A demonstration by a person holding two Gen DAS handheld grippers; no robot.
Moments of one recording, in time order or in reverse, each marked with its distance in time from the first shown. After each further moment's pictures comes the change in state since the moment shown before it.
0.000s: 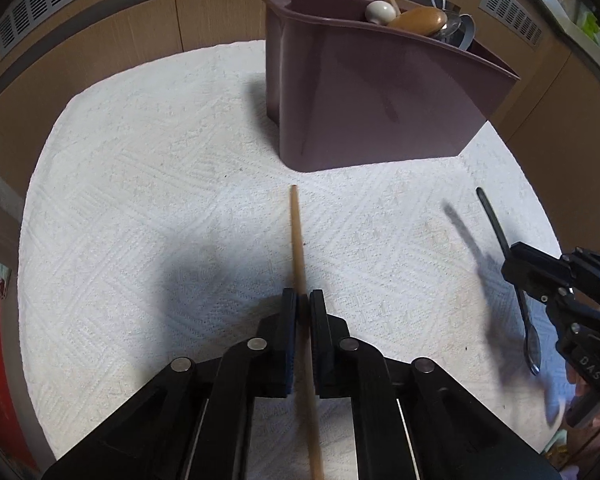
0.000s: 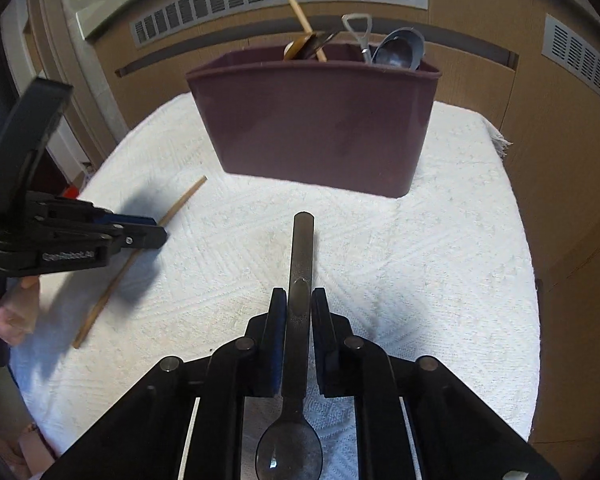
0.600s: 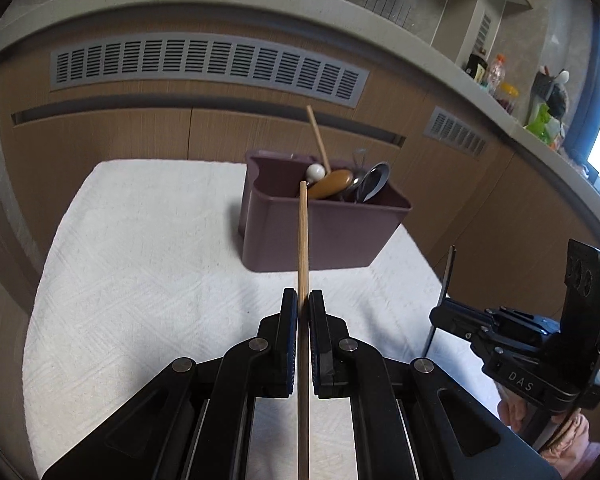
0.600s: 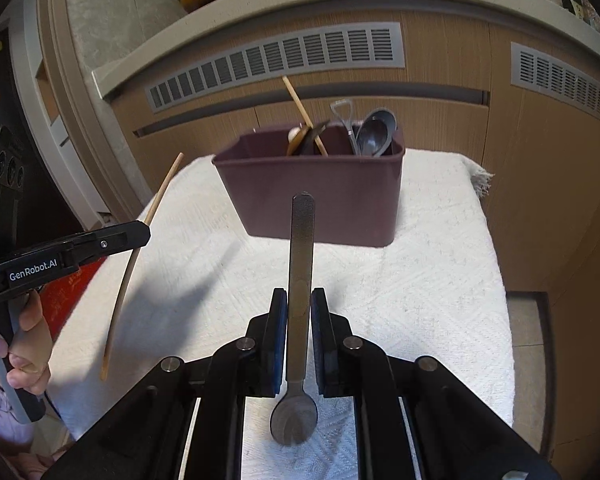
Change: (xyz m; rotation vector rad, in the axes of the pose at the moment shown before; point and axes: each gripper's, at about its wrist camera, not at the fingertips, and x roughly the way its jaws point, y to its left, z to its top) left arm -0.114 -0.013 -0.025 -0.105 -0.410 -0.150; right arm -0.063 -0.003 0.008 0.059 -0.186 0.054
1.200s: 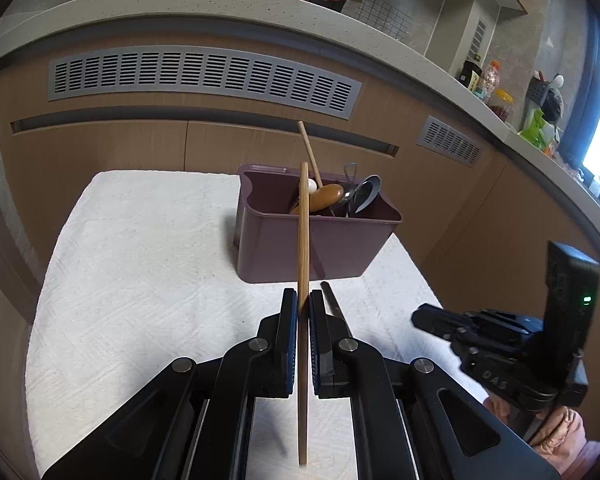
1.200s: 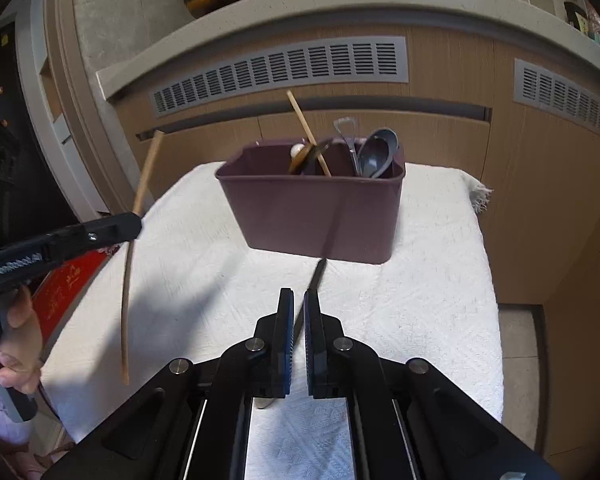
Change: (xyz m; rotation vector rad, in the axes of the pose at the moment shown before) left arm -0.006 0.000 0.004 0.000 -0.016 -0.010; right arm 0.003 -0.002 0.007 -0.033 -0.001 -0.007
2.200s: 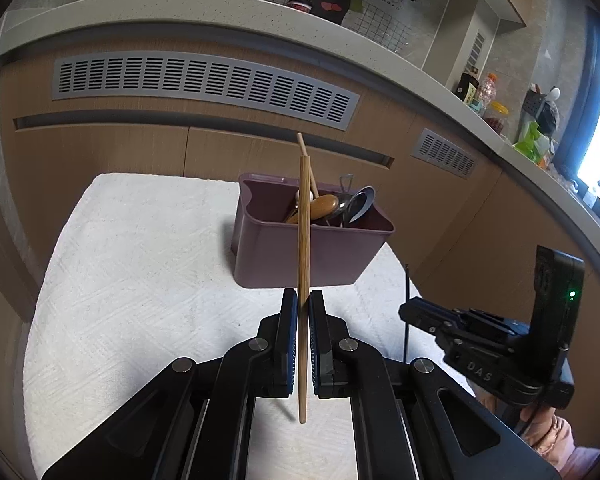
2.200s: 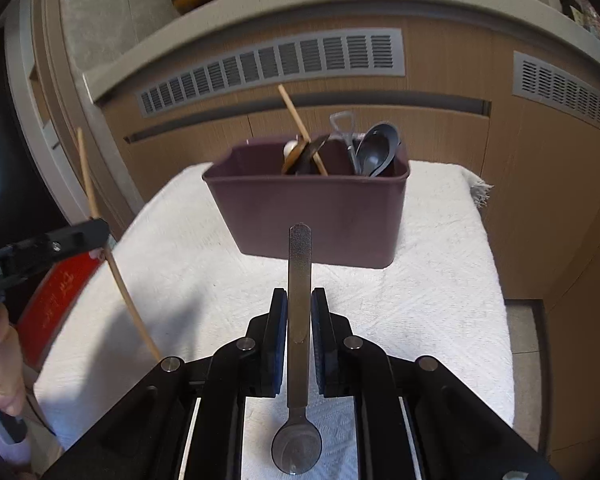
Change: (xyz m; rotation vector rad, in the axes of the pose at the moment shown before) left arm -0.017 -0.005 -0.001 -0.019 -0.038 -0.017; right arm 0.007 0.003 0.009 0.042 -0.010 -0.024
